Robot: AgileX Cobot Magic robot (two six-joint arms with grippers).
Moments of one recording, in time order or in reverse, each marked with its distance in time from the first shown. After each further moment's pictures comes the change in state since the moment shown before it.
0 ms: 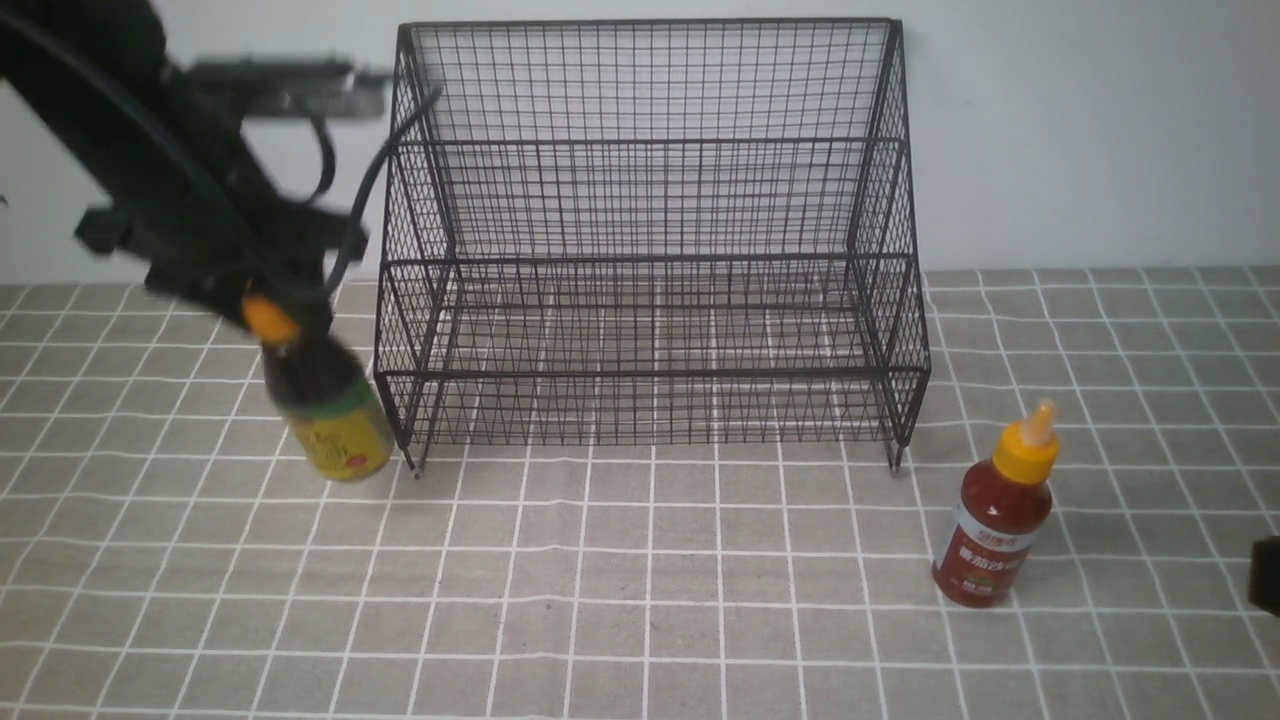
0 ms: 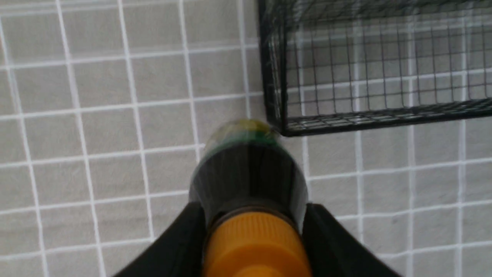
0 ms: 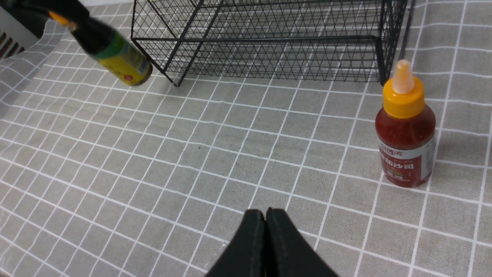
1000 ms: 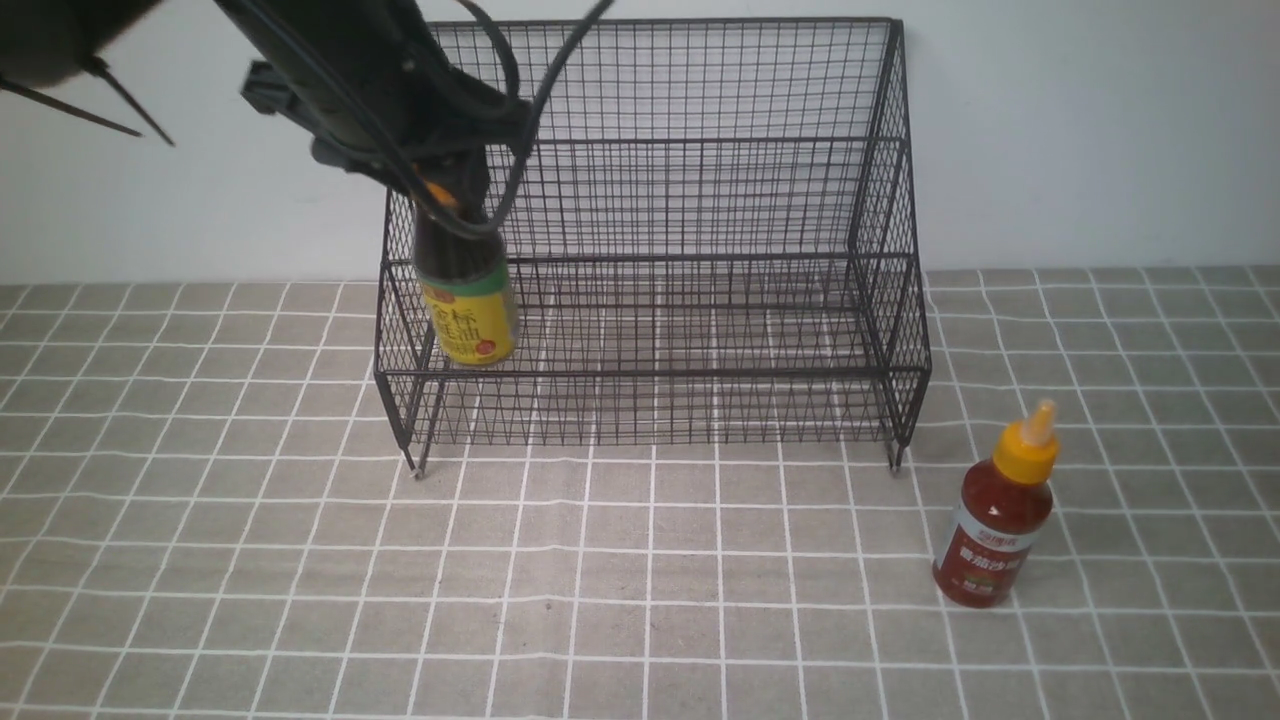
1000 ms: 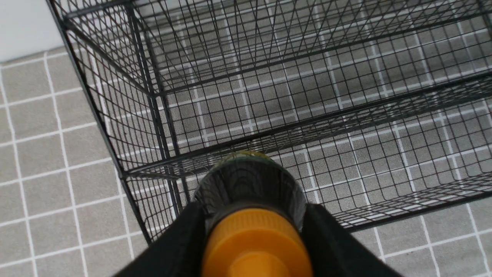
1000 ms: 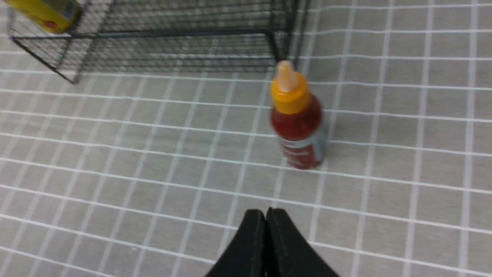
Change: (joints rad) right arm 0.000 0.185 -0.167 -0.312 0.058 0.165; left arm -0.194 0.109 -0.181 0.106 -0.124 -0.076
